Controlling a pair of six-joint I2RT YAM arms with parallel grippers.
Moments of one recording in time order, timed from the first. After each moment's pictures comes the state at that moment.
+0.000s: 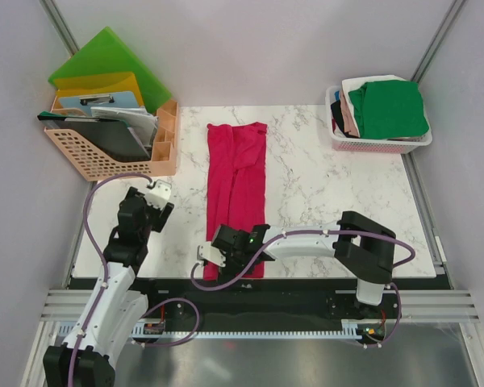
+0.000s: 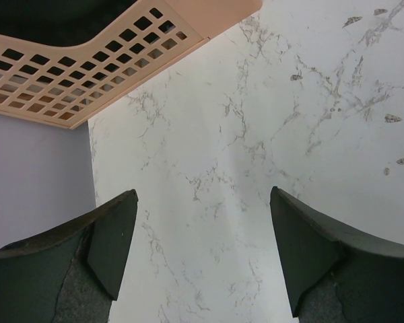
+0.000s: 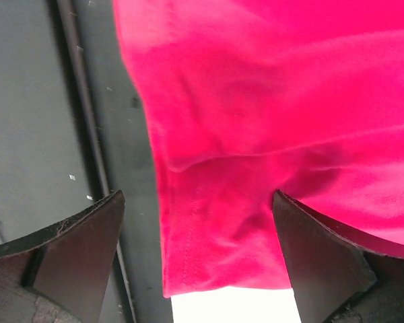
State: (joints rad) left arm -0.11 0.65 0.39 -0.21 -0.19 0.52; right arm 1.24 1.82 1.14 -0.49 -0.10 -0.28
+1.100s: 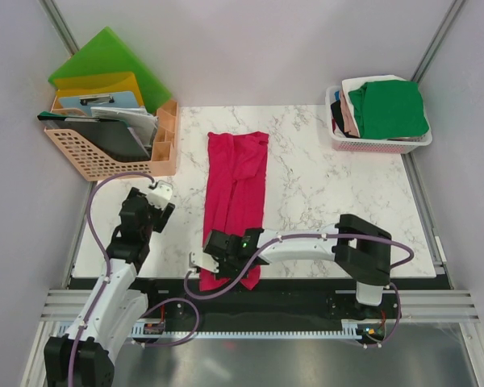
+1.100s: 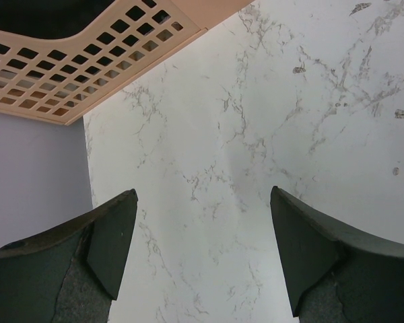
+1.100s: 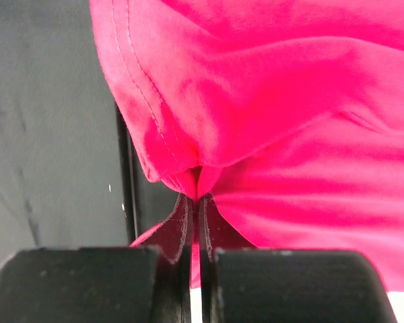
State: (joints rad) left arm -0.11 0.70 0.36 -0.15 -0.21 0.53; right arm 1.31 1.84 1.19 -0.51 -0.08 -0.29
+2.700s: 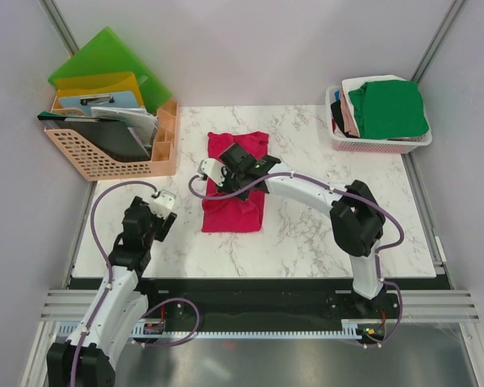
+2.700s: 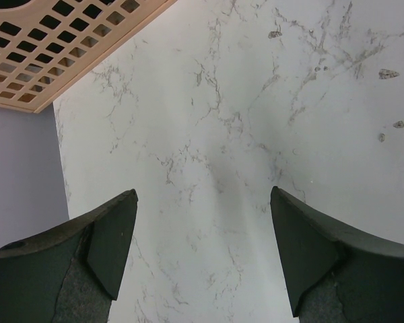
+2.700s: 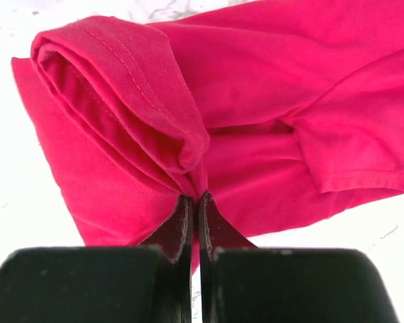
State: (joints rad) left arm -0.11 0.63 0.27 -0.17 -0.18 0.53; right arm 0.86 1.98 1.64 -0.62 -0.07 -0.46
